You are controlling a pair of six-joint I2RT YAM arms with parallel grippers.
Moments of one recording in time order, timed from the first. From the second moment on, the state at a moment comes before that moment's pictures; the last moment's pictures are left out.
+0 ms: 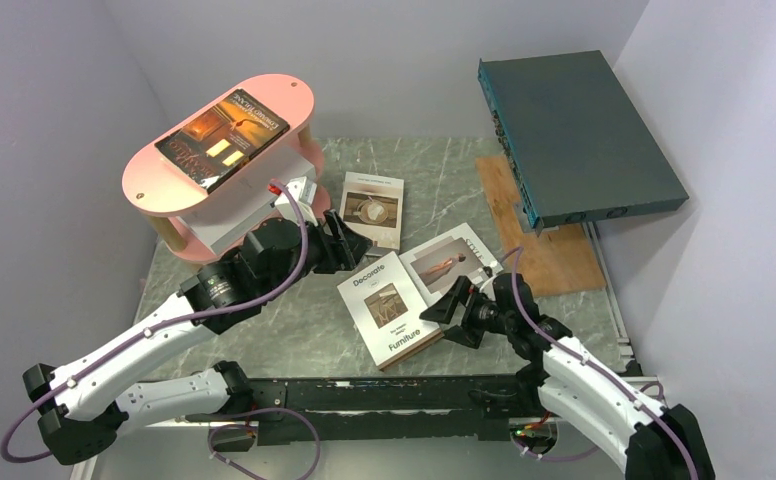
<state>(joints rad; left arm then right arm) -0.93 0.94 1.06 -0.43 -0.28 -0.76 0.46 0.71 0.23 -0.20 -0.47 1.08</state>
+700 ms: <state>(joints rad) -0.92 0.96 1.11 -0.53 -0.32 -0.69 0.57 0.86 0.20 0.12 -0.49 1.19</state>
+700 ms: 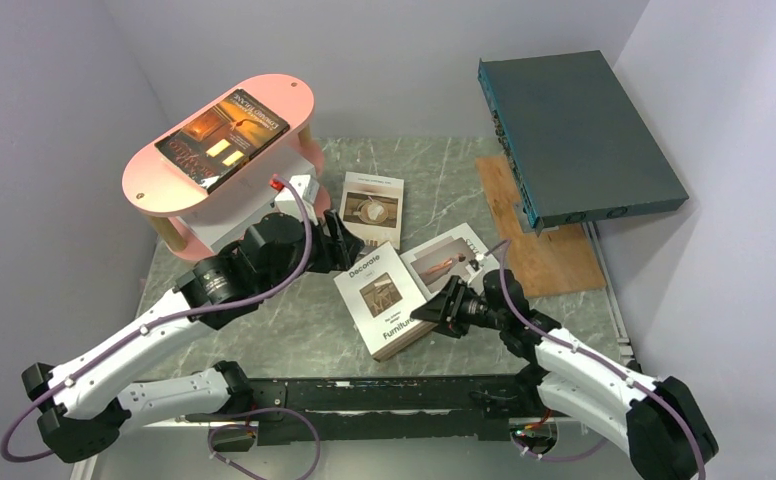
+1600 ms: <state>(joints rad) -0.59 0.95 1.57 -1.00 0.02 -0.28 0.70 1.11 1.06 -0.46 -0.60 0.42</state>
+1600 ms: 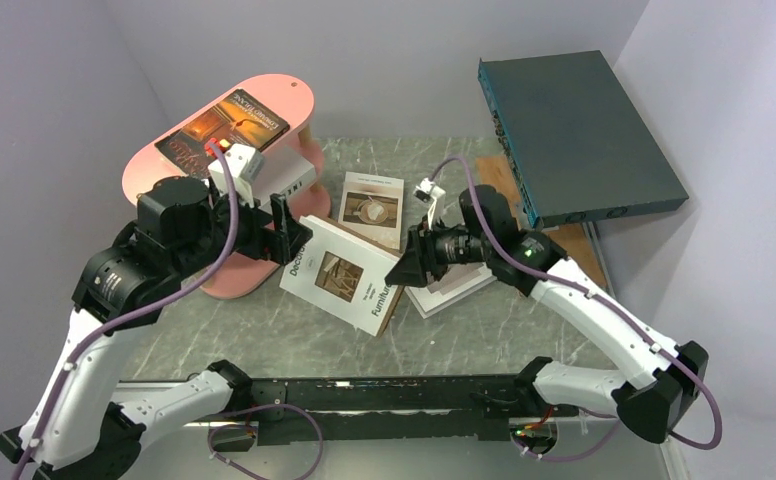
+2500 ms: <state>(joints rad) -0.52 0.84 1.75 -1.22 0.36 -0.26 0.65 1.11 1.12 -0.37 -1.10 0.18</state>
